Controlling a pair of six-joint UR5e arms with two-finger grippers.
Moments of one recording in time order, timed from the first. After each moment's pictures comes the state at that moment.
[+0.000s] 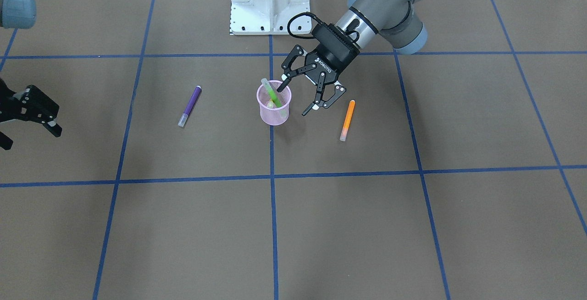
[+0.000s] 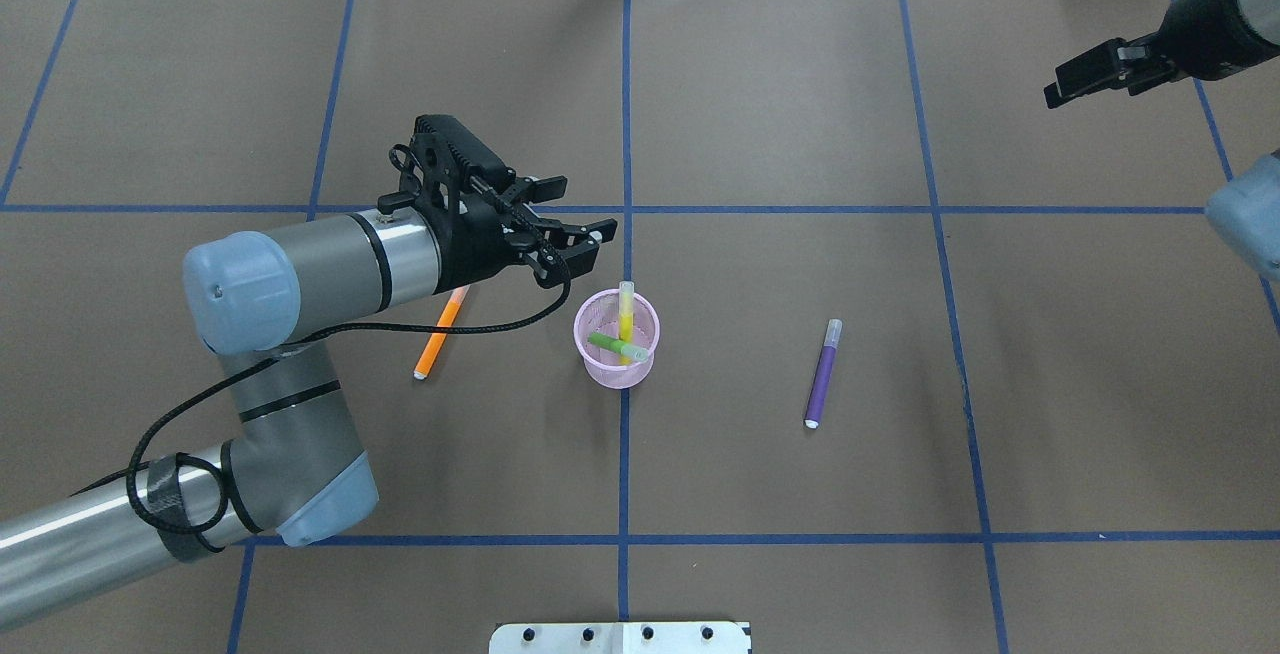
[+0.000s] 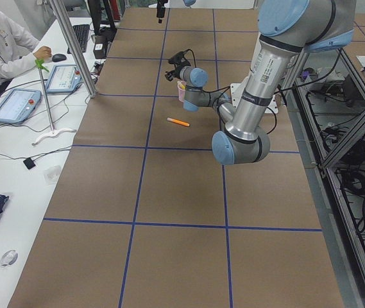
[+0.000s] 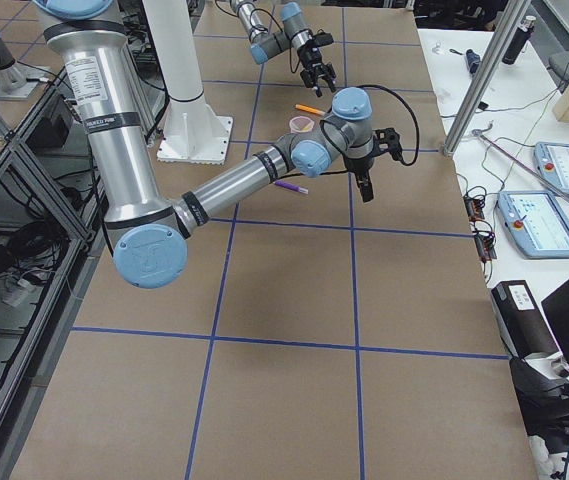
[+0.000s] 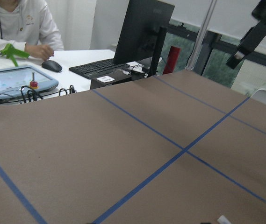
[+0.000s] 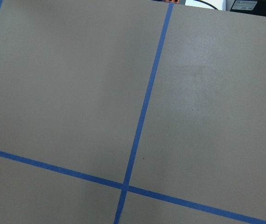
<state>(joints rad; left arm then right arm) -0.54 -2.05 -1.77 -2.41 -1.59 -0.66 1.13 -1.33 1.87 -1.35 2.19 0.63</state>
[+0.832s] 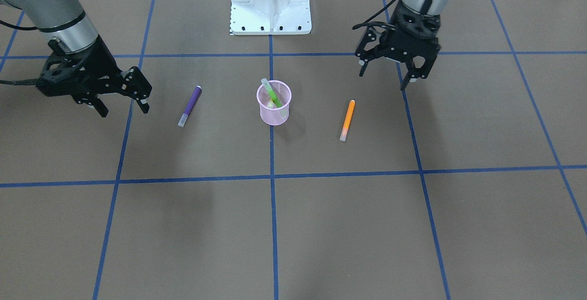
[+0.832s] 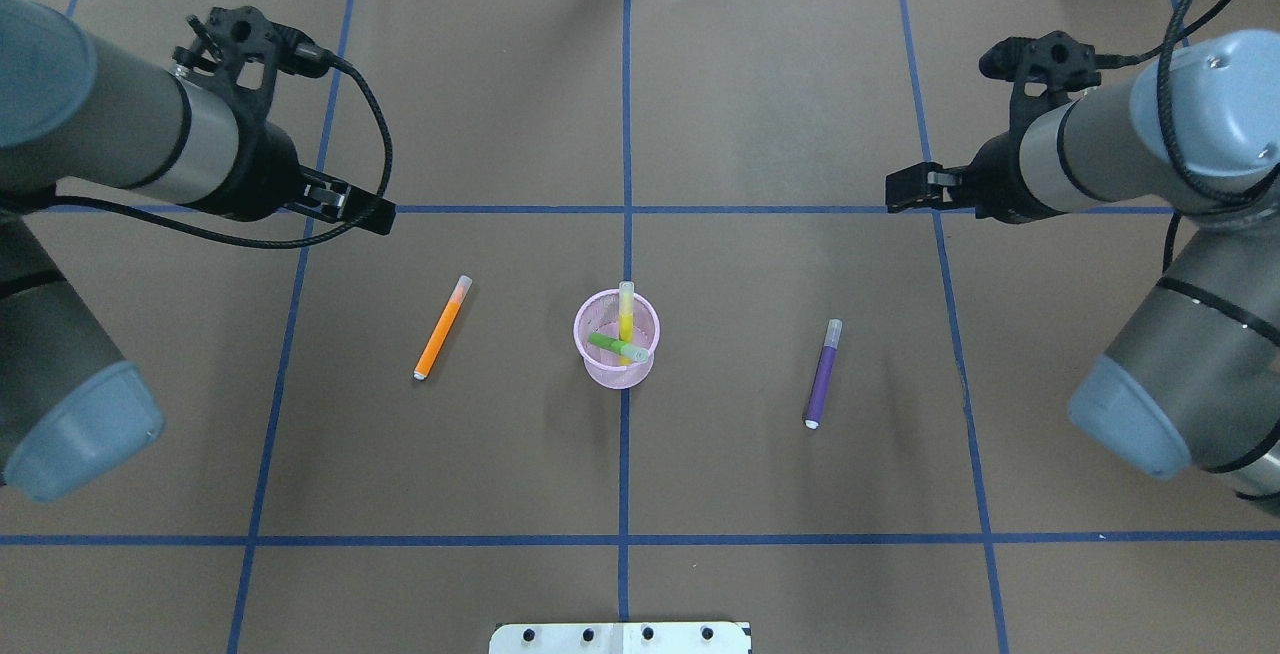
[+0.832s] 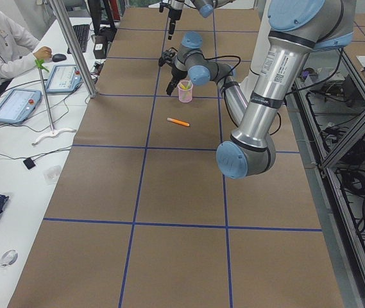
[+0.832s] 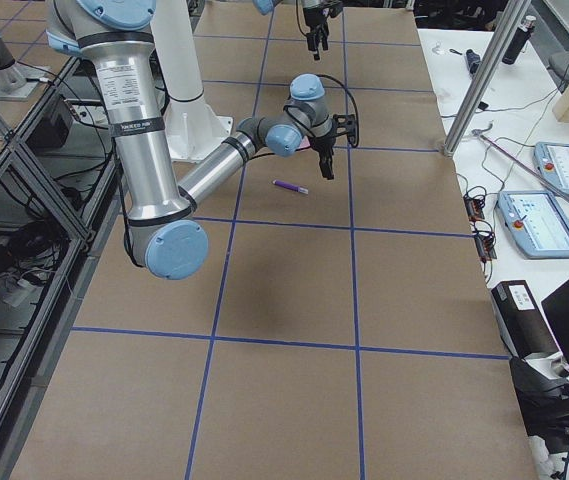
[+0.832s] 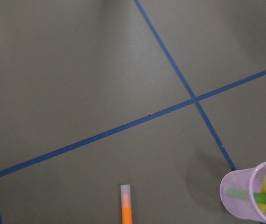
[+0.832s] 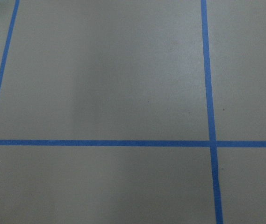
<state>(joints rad) -0.82 -1.94 -2.11 -1.57 -2.00 -0.70 0.75 -1.34 2.01 -1.36 1.85 1.14</state>
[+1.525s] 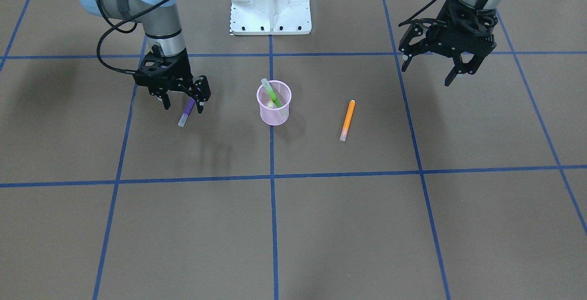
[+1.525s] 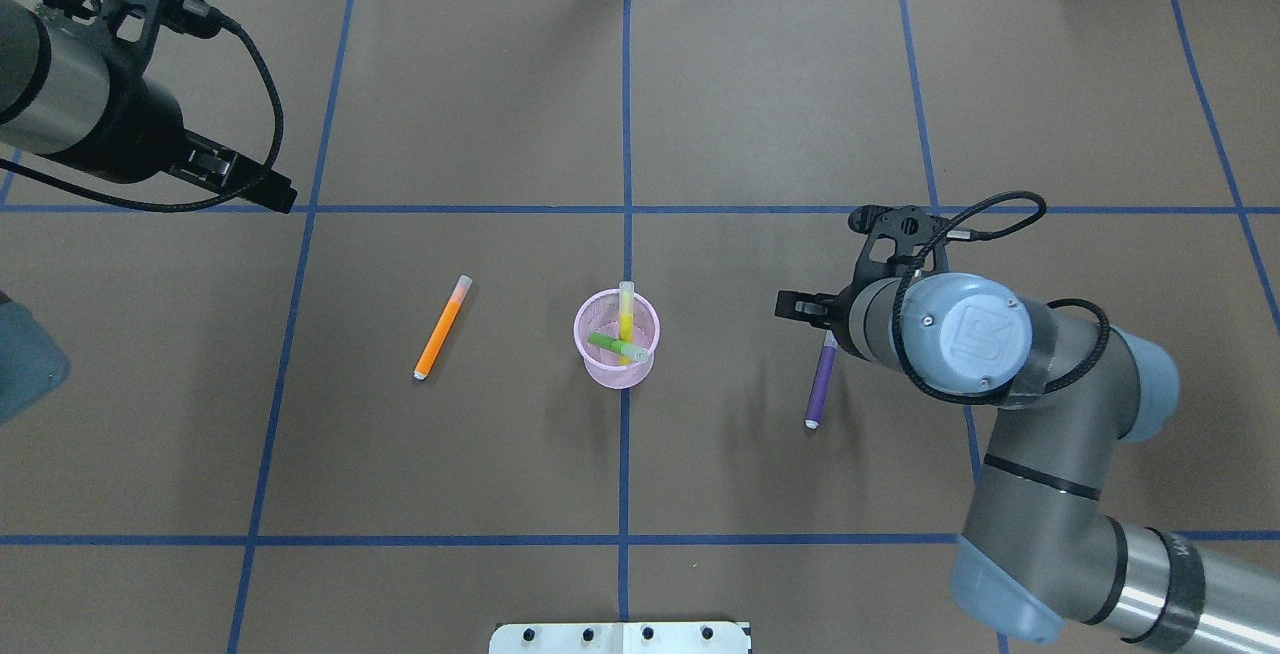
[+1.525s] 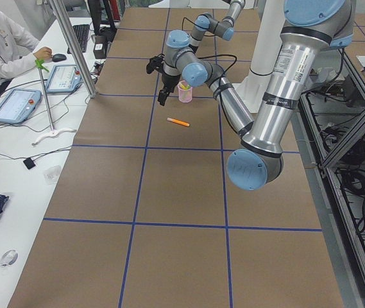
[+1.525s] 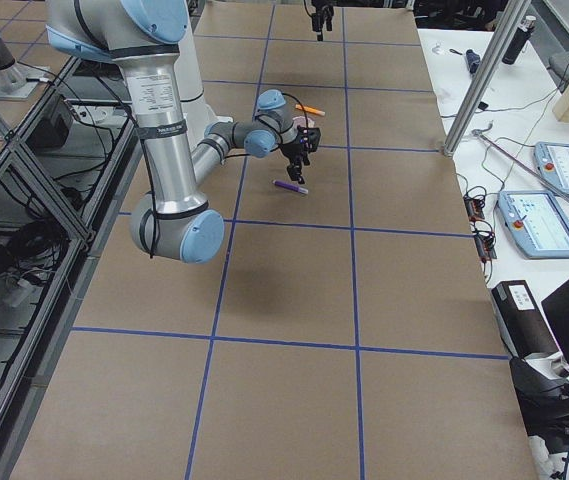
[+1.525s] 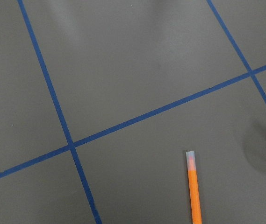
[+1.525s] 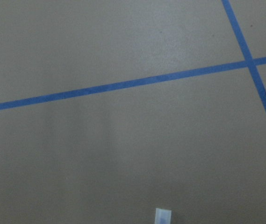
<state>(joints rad) -0.92 -1.89 -2.15 -1.51 -2.07 -0.58 0.43 -1.25 1.88 -1.40 1.49 1.48</state>
